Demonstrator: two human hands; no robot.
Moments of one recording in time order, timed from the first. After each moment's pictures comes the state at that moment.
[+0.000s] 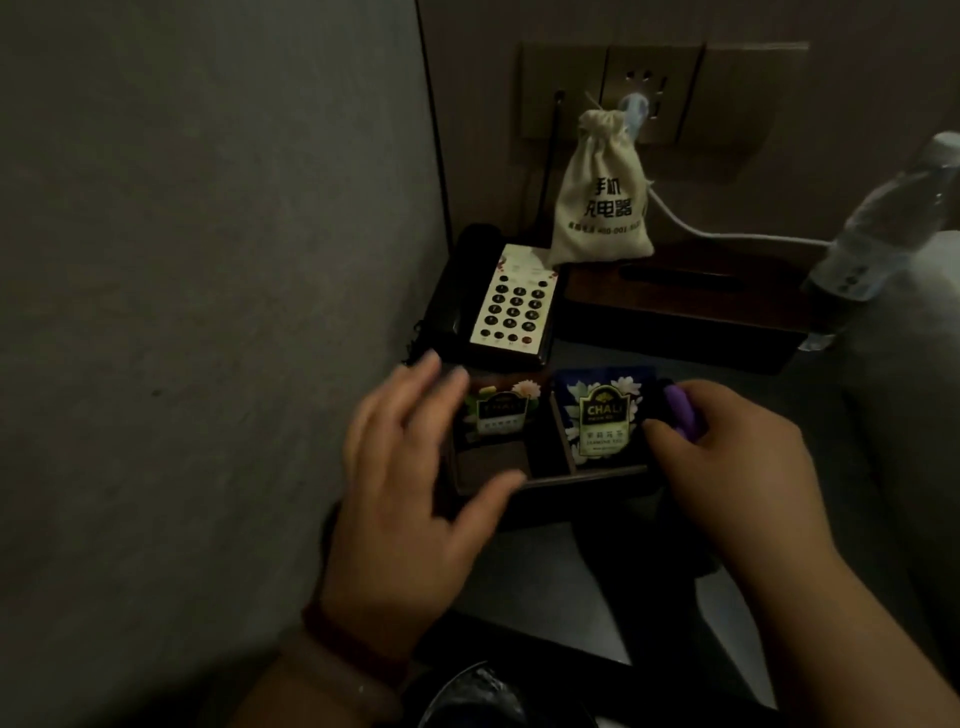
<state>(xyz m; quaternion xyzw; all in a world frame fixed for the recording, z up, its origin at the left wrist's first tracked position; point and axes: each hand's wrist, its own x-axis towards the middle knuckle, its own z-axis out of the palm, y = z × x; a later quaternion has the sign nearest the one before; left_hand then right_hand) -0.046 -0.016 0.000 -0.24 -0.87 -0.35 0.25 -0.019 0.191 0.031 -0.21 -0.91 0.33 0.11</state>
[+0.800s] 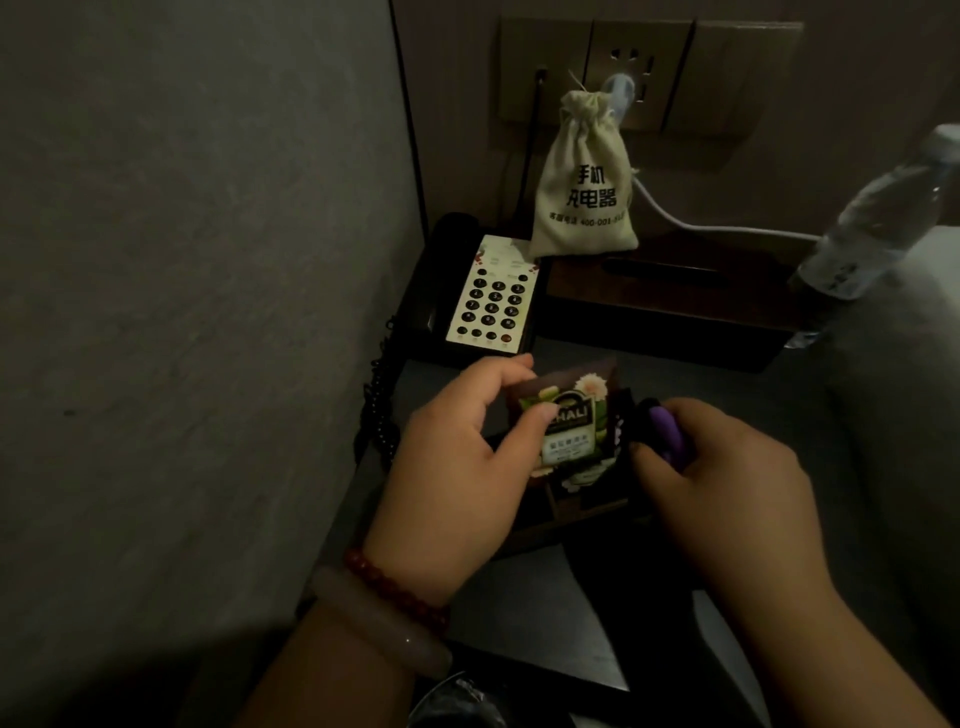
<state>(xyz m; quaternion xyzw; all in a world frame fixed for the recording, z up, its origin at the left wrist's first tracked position) -0.070 0.038 0.025 -0.17 -0.80 -0.57 0.00 -0.016 0.194 0.026 -0.20 -0.93 0.30 0.09</state>
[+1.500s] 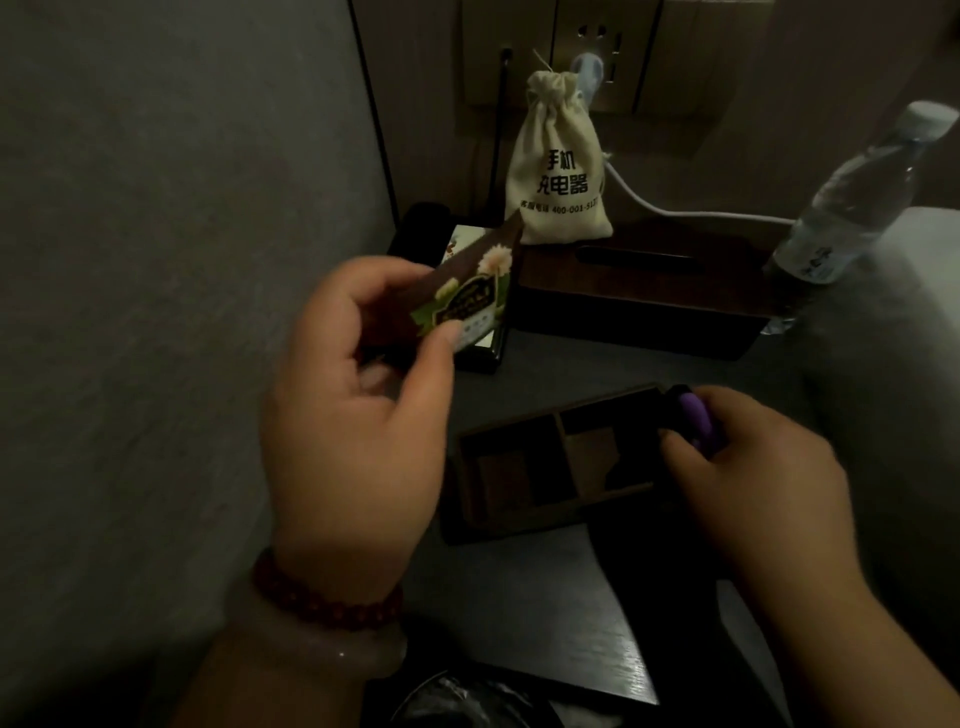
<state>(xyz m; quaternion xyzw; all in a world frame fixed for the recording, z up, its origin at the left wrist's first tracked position) -0.076 0.037 0.047 -0.17 -0.76 -0.57 0.28 -0.015 0.226 0.018 -0.26 -0.93 0.23 0.14</state>
